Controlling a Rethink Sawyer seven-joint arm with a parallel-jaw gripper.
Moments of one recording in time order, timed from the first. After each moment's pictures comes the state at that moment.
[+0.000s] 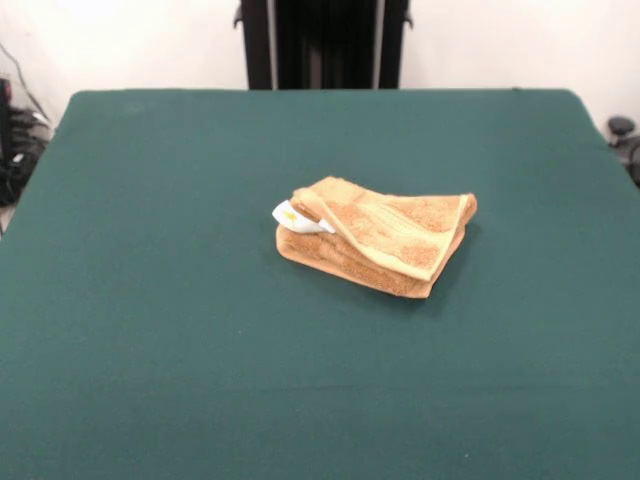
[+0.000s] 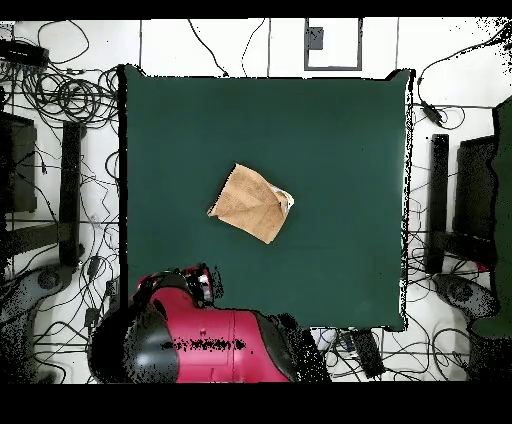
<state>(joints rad) 0.05 -1.22 -0.01 2.09 -0.01 0.57 1.57</state>
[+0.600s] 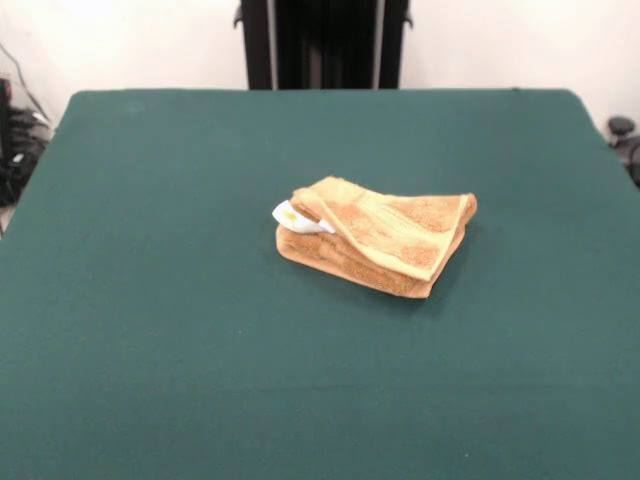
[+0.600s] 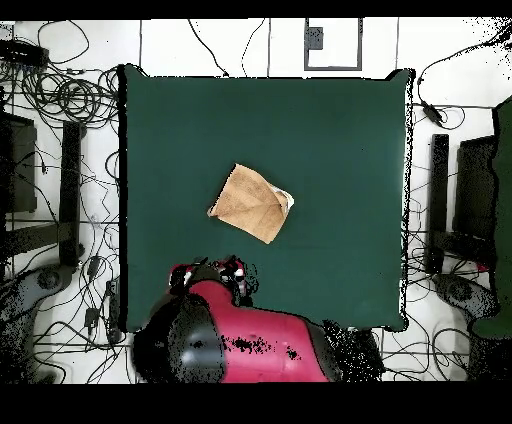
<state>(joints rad) -0.09 -1.26 -0.01 2.09 -0.01 0.57 1.57</state>
